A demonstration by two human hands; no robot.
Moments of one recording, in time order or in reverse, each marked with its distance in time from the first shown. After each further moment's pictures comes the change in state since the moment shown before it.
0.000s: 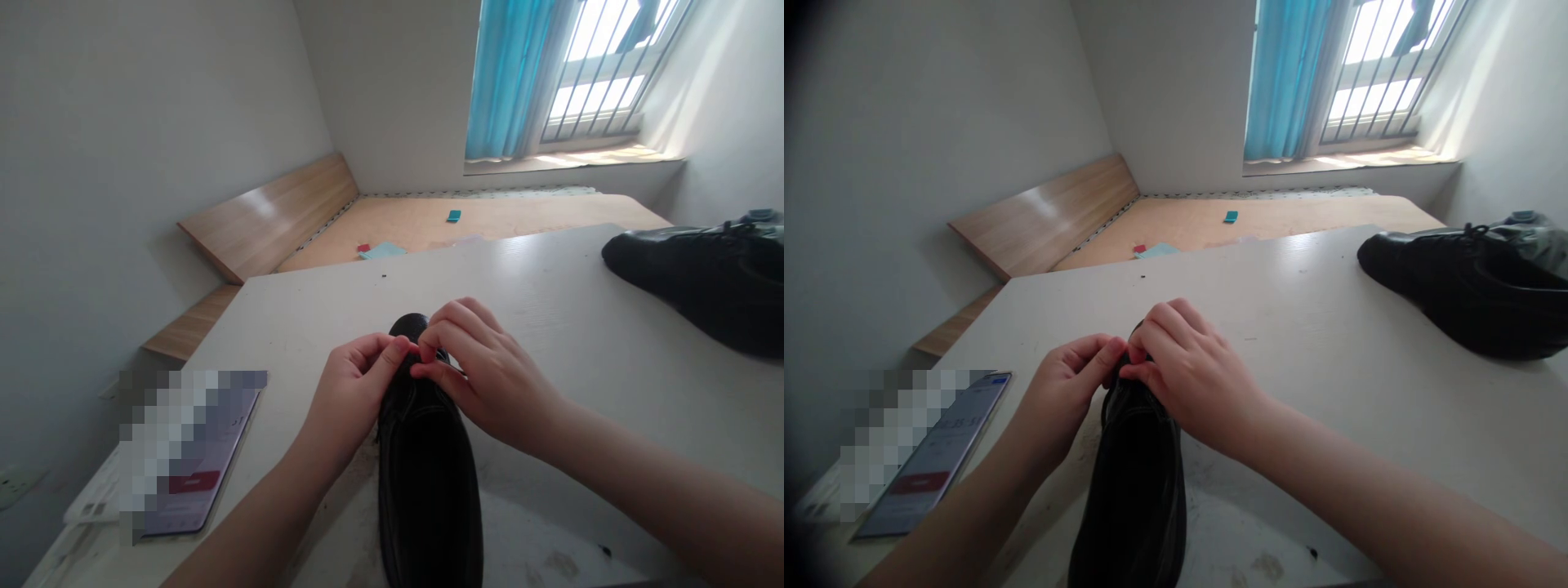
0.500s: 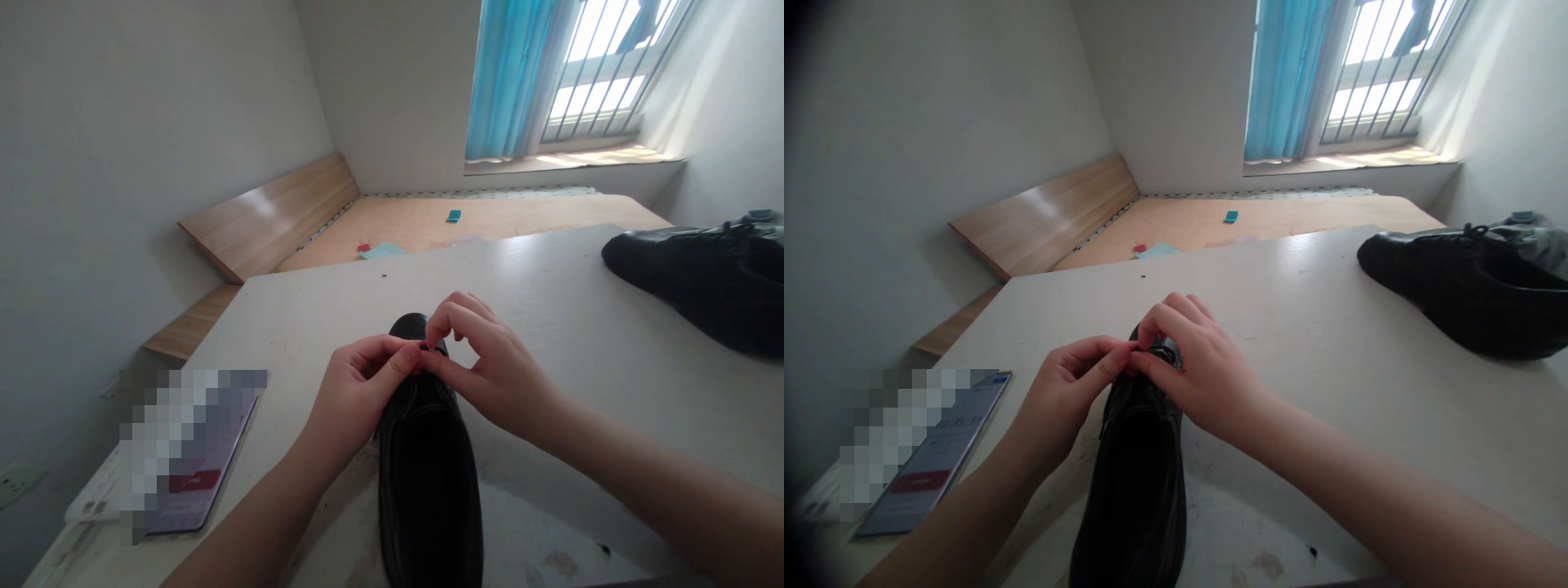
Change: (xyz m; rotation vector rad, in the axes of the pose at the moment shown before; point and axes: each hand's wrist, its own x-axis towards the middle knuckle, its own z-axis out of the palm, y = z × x) left_hand -0.002 -0.002 0.000 0.015 -0.020 0.023; right_hand 0.001 0.005 0.003 0.246 0.039 0.220
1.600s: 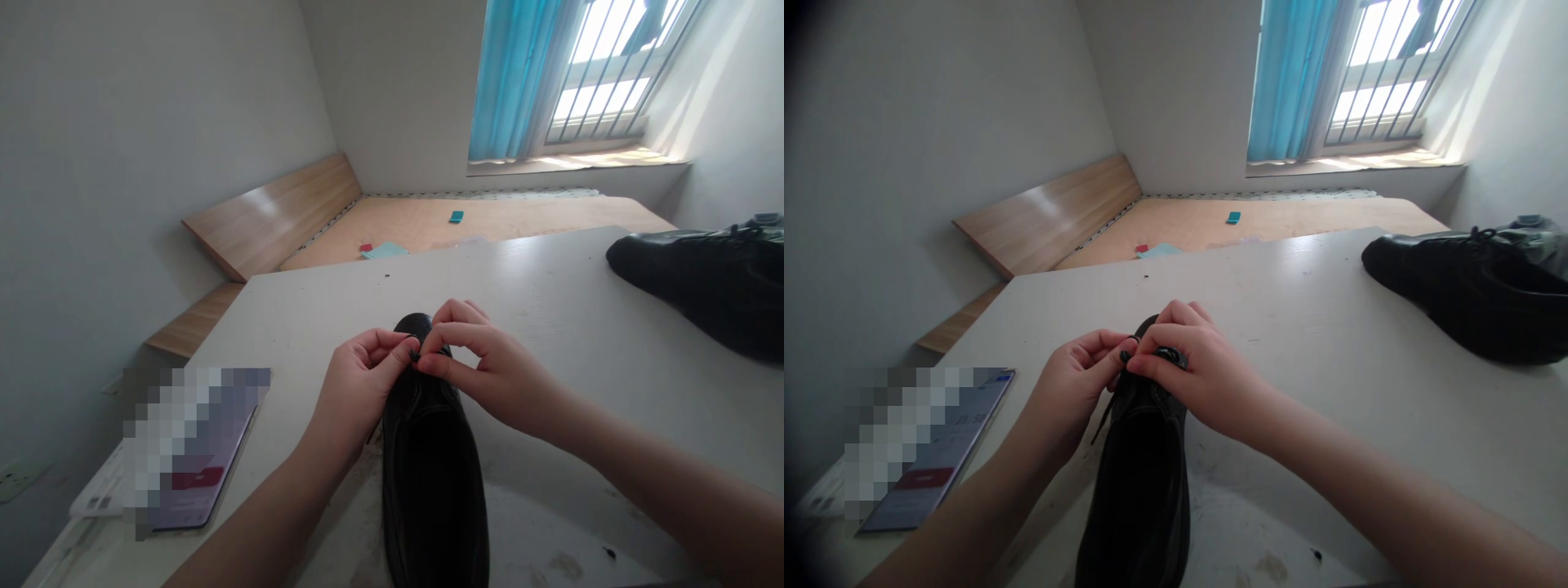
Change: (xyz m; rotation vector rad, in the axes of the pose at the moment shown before) left_hand 0.006 -0.003 0.002 -0.167 0.104 -0.140; right_hand 0.003 0.000 -0.003 0.143 -0.182 0.149
